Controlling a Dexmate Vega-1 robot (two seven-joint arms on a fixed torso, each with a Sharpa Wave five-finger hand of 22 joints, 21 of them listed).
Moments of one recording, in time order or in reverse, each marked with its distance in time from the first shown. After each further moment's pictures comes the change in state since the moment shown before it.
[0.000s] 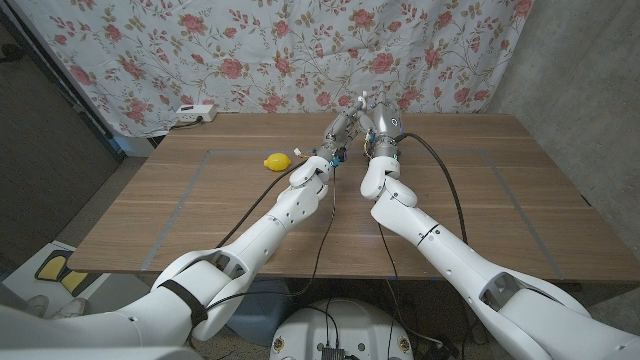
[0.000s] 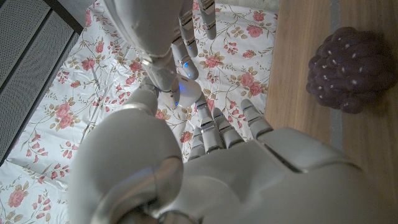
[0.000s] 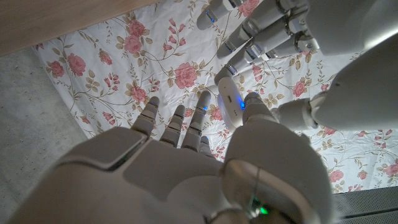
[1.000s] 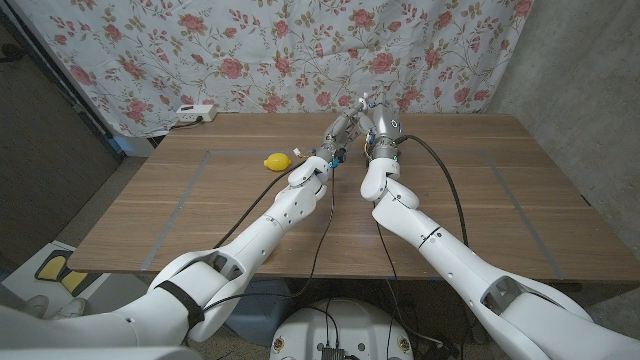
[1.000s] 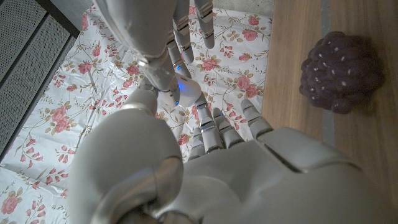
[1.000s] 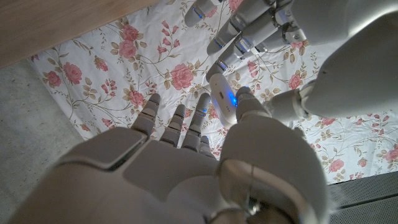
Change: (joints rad) left arm 0.006 0.019 0.007 -0.025 0.001 0.036 -0.001; left_hand 0.004 -0.004 -0.010 0.001 0.001 0.000 0.000 0.000 0.000 0.000 0.000 -0.001 0.007 -0.004 0.004 0.000 0.000 -0.008 0.000 0.000 0.005; right arm -0.020 0.001 0.016 -0.010 0.036 0.058 -0.014; right_hand 0.073 0.016 0.057 -0.040 0.007 -0.002 -0.010 0.000 0.000 -0.048 -0.028 0.066 0.063 0.014 -0.014 0.007 0.028 0.029 -0.022 0.000 0.000
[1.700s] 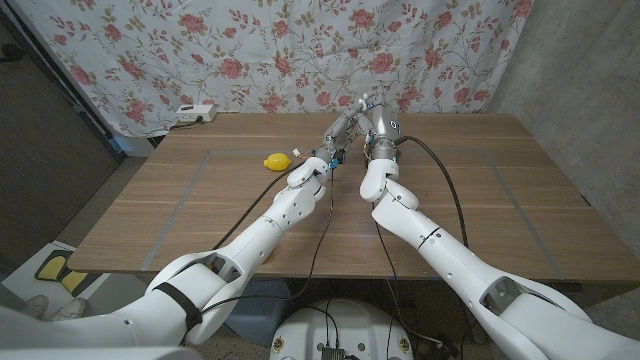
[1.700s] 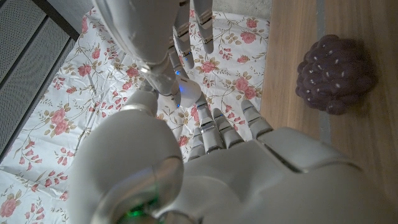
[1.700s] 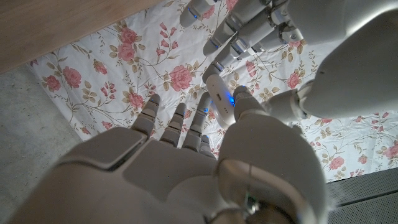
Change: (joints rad) left arm 0.008 0.011 0.008 -0.016 -0.002 0.016 -0.012; left_hand 0.001 -0.001 -0.002 0.001 0.004 0.005 0.005 0.000 0.000 0.000 0.000 -0.009 0.000 -0.002 0.002 0.000 0.000 -0.001 0.002 0.007 0.000; right arm -0.001 0.008 0.002 0.014 0.011 0.017 -0.006; right_hand 0.024 0.001 0.019 0.003 0.000 0.004 -0.007 0.000 0.000 -0.001 0.001 0.041 0.037 0.009 0.001 0.012 0.020 0.000 -0.010 0.000 0.000
